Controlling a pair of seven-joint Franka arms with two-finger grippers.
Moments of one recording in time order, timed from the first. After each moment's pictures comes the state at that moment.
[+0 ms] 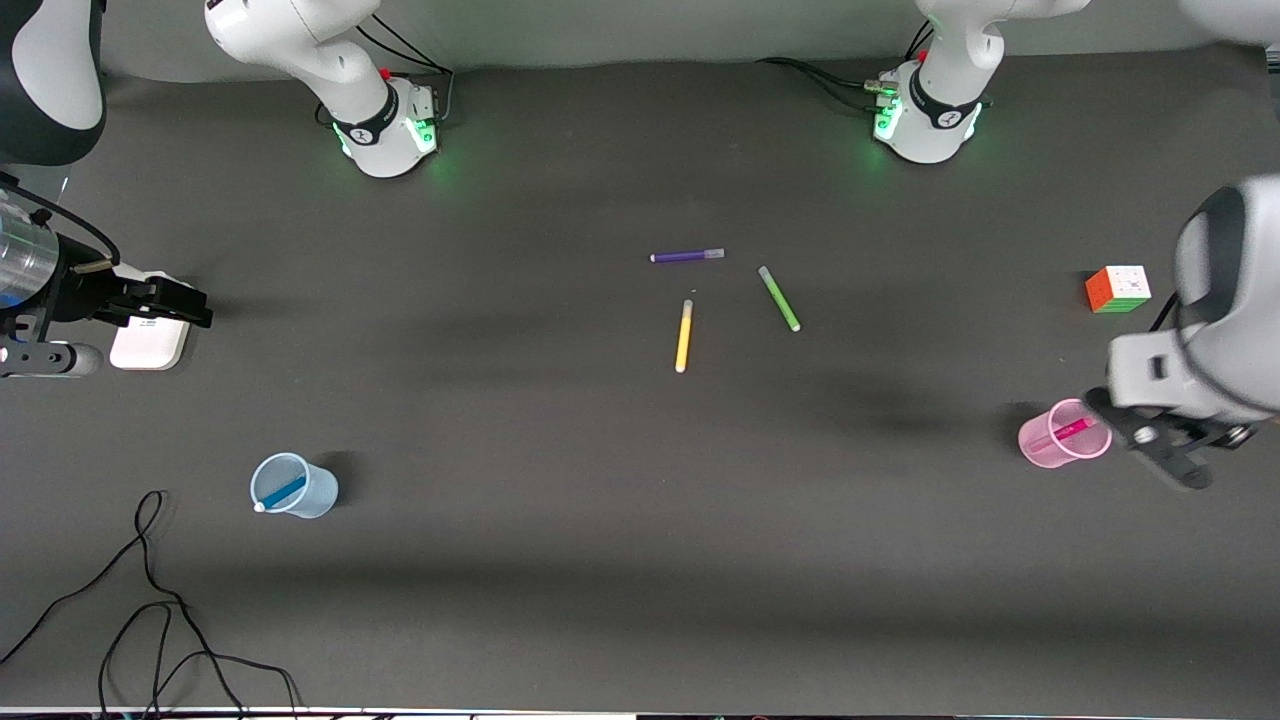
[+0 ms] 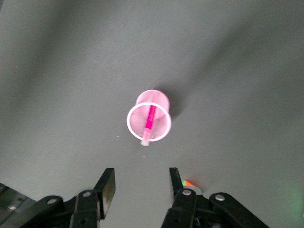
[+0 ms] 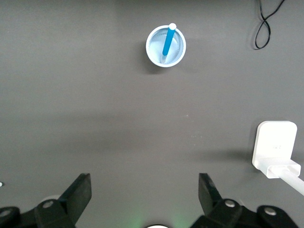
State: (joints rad) left arm -0.02 0.33 -0.02 -1.40 0.24 1.61 0.79; right arm 0.49 0.12 -0.52 -1.53 0.03 1.50 0.01
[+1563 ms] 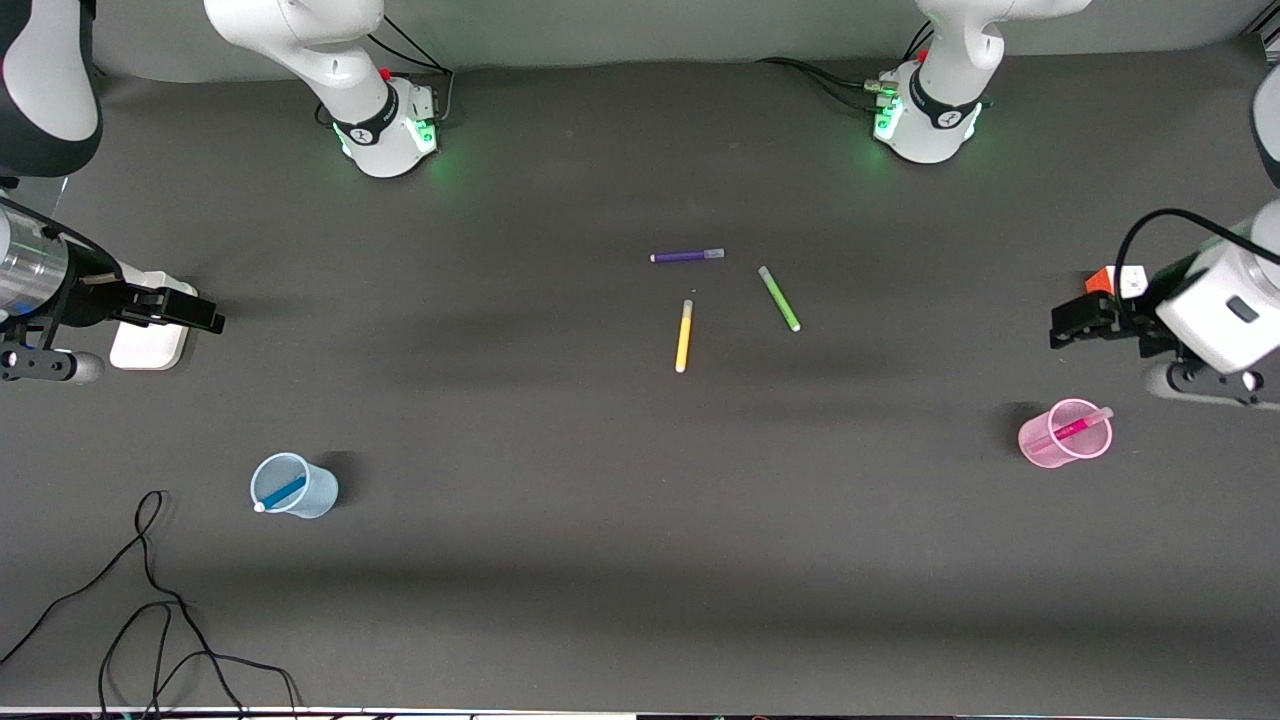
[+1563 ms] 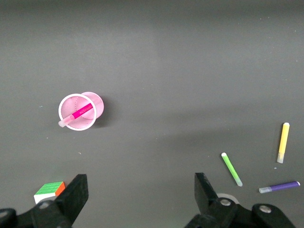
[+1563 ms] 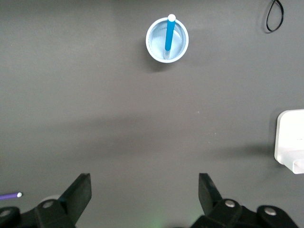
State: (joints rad) left arm -0.04 0.12 -0.02 -1.56 -0.04 1.64 0.04; right arm 0.07 0.05 -0.09 -1.67 0.04 1.61 0.11
